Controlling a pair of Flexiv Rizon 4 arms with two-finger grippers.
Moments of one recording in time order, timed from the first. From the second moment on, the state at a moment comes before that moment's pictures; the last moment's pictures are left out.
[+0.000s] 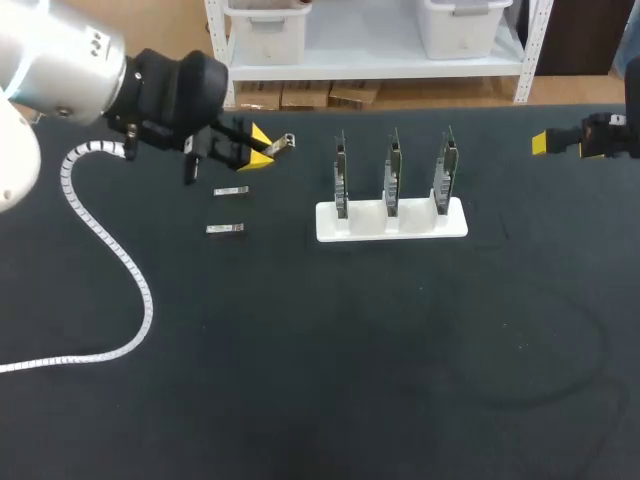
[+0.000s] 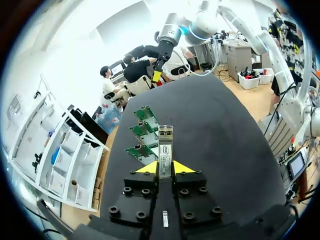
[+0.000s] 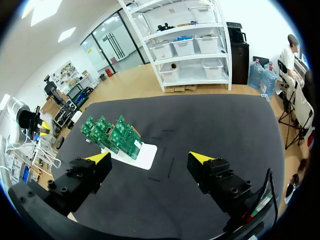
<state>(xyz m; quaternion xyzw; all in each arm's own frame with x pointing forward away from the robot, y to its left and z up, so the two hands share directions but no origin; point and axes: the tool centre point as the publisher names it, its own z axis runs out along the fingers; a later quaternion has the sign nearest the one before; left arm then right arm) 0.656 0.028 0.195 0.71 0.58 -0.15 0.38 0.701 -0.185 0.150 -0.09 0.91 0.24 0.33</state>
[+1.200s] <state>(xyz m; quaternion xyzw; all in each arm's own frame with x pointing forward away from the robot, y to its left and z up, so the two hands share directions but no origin) 0.681 -0.015 0.230 0.69 0.50 -0.16 0.49 0.701 -0.185 0.150 -0.09 0.91 0.24 0.33</state>
